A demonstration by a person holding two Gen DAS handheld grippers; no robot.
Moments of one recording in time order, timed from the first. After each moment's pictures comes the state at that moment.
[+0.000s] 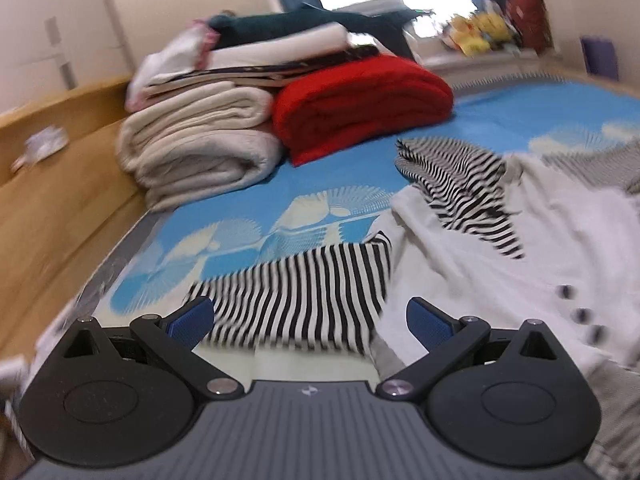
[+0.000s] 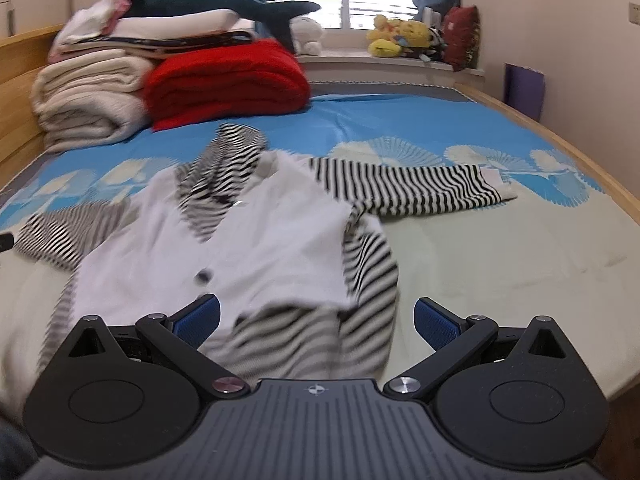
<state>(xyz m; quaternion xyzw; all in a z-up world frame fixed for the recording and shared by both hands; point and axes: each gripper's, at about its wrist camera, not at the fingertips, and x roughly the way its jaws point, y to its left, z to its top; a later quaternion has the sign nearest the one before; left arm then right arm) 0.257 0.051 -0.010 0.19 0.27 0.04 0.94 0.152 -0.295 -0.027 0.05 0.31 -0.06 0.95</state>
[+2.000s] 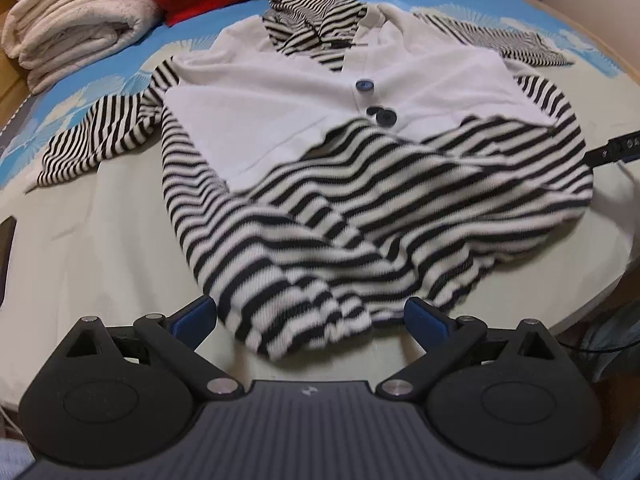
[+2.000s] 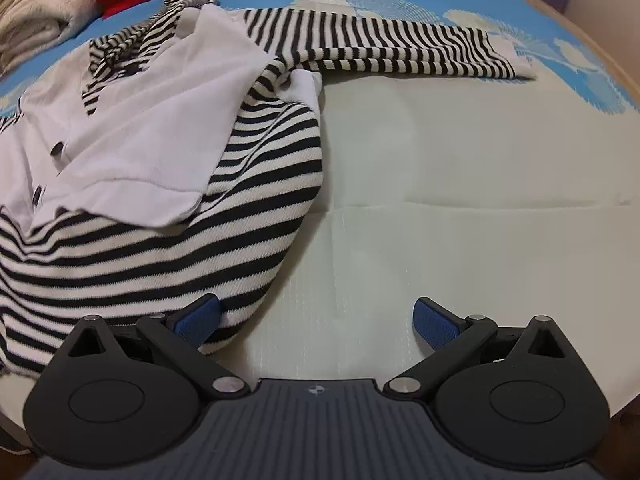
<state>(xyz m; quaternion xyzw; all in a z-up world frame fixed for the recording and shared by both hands) 0.178 0.021 -0.119 0.13 0.48 -0.09 0.86 0.220 -0.387 -0.135 0.04 0.49 -0.04 0.87</state>
